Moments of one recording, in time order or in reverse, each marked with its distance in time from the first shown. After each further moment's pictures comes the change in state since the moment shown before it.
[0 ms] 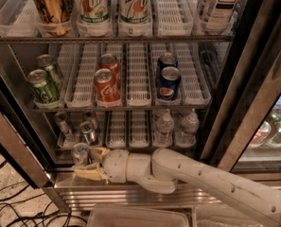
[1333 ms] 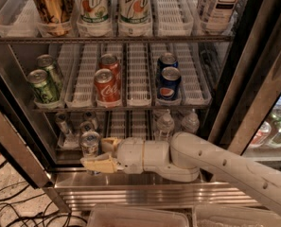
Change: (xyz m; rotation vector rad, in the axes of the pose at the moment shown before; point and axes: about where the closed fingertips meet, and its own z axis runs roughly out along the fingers) arm -0.068 0.014 -0.050 -0.065 0.038 0.086
